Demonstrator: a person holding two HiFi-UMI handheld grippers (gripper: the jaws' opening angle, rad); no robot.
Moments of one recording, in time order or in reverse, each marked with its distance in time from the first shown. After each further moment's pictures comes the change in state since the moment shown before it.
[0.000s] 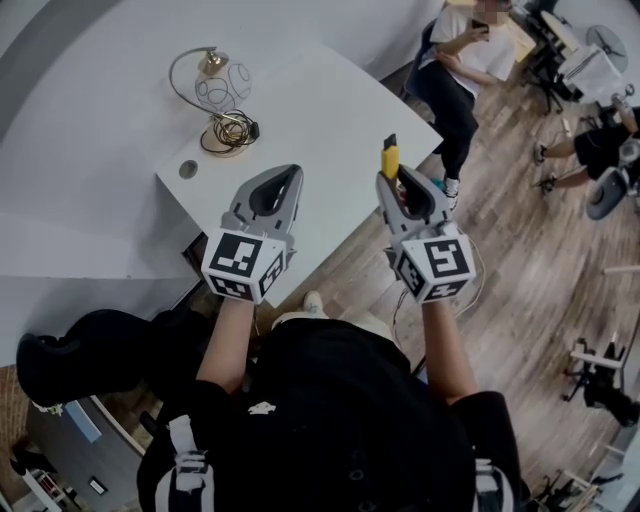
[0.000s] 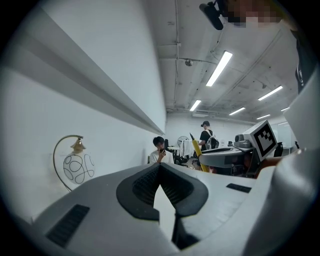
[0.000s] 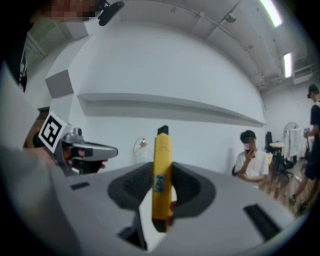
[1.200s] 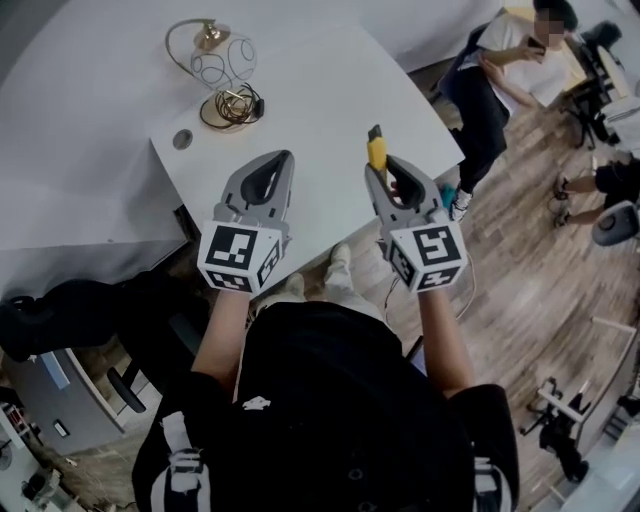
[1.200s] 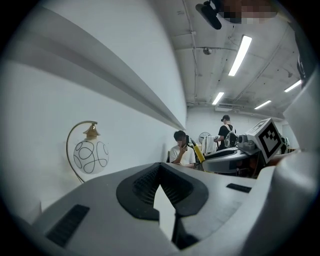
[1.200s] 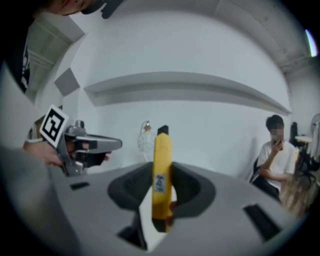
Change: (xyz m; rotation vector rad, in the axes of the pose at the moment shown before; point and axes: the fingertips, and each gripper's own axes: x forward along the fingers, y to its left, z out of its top) left arm 0.060 0.047 -0.042 -0.057 0.048 0.256; right arm 0.093 -0.037 -0.050 -0.034 0.142 0.248
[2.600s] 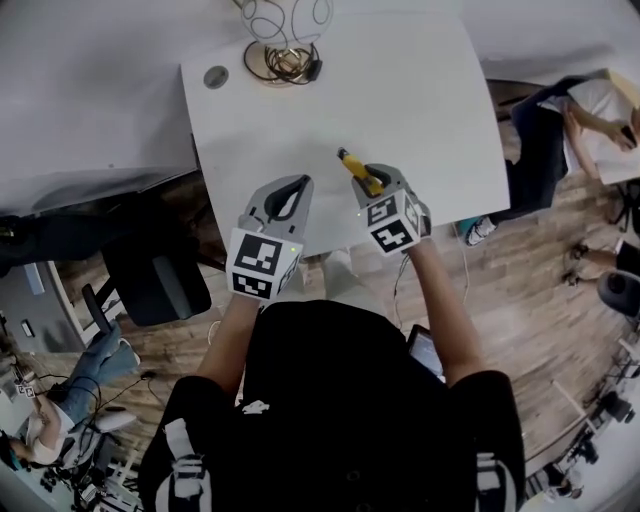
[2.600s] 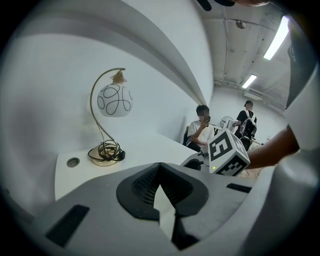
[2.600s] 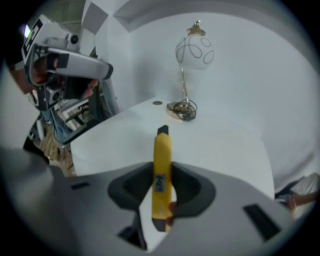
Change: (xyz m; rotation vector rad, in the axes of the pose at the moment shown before) left arm 0.009 0.041 -0.148 -0.165 0.321 0.230; right arm 0.153 0.034 -0.225 -0.413 0.622 0.448
